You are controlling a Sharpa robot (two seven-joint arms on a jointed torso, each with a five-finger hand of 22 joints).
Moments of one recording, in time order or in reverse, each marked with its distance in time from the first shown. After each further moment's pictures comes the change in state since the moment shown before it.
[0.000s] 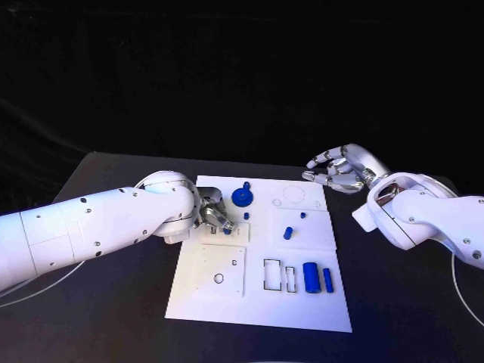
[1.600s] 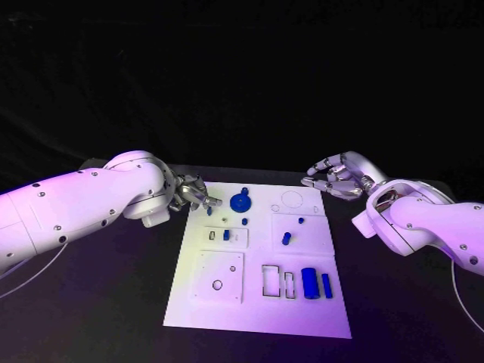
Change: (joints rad) left arm 0.055 -0.098 0.077 0.007 0.074 -0.026 0.003; left_hand 0.023 0.023 -0.267 0.071 0.001 -0.106 0.066 -0.134 -0.042 -0.144 0.047 -0.198 -0.262 0.001 0.032 -0.039 0.000 0.000 -0.061 0.025 -0.052 -0.110; right arm -0.010 -0.005 0.000 -0.011 0.001 -0.004 0.000; right_hand -0.043 0.001 -0.031 0.003 -0.002 0.000 0.000 0.004 -0.003 0.000 0.000 0.000 -0.003 0.000 0.000 -0.004 0.000 0.000 0.000 0.000 -0.004 -0.001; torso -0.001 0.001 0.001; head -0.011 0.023
